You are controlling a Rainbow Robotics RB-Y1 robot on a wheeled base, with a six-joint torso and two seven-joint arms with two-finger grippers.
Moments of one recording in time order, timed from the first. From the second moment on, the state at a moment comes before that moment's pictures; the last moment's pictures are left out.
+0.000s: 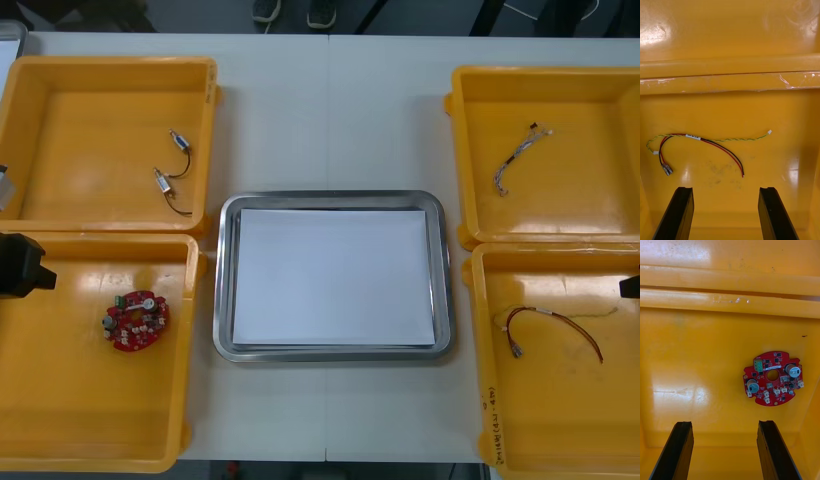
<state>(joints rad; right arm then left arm) -0.10 -0.62 -0.46 -2.17 -0.77 1.92 1.45 -0.14 0.77 0.30 -2.16 0.87 1.91 -1.21</state>
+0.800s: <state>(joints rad) -0.10 -0.62 -0.46 -2.17 -0.77 1.92 1.45 -0.14 0.77 0.30 -2.16 0.87 1.91 -1.21</state>
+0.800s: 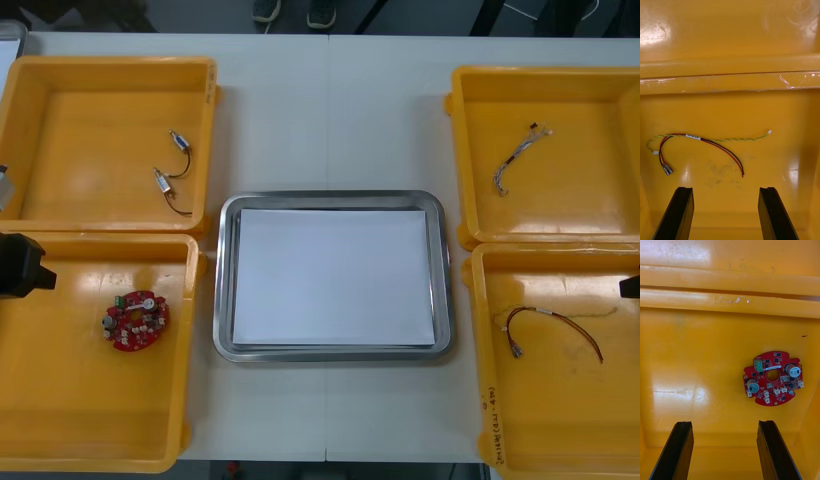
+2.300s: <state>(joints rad) -0.10 -0.62 -0.46 -2.17 -0.77 1.92 1.45 -0.14 0.77 0.30 -2.16 0.87 1.91 -1.21</state>
